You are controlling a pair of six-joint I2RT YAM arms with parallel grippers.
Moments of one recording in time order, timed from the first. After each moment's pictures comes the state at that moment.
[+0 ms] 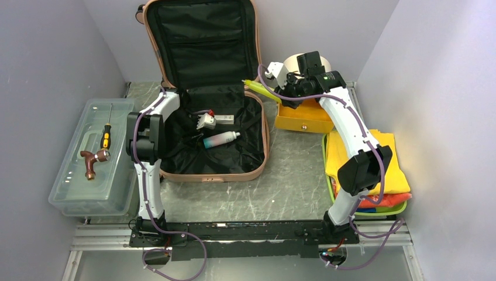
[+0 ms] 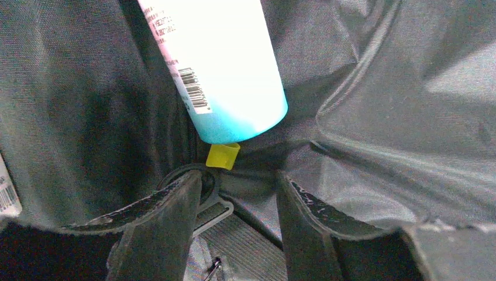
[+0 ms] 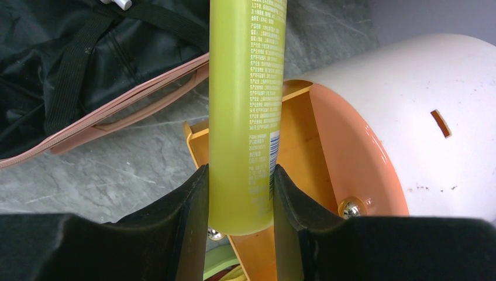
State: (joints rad) left arm -0.12 2.23 1.79 -1.28 0.52 1.45; right arm 0.31 1.75 1.88 -0.97 -0.29 -0.76
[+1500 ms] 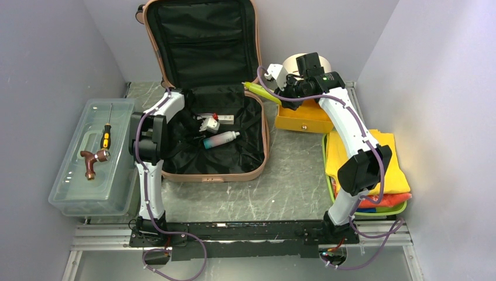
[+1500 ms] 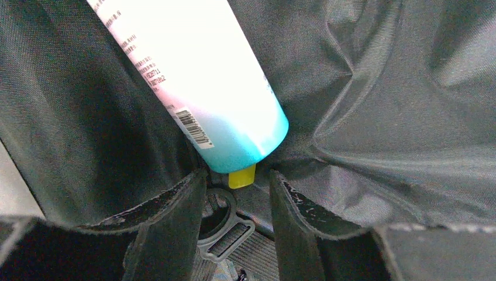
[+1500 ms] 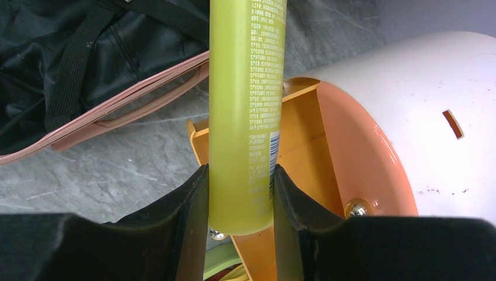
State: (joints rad) left arm -0.16 2.24 1.79 -1.28 0.50 1.57; right arm 0.31 1.75 1.87 -0.97 -0.29 -0.77
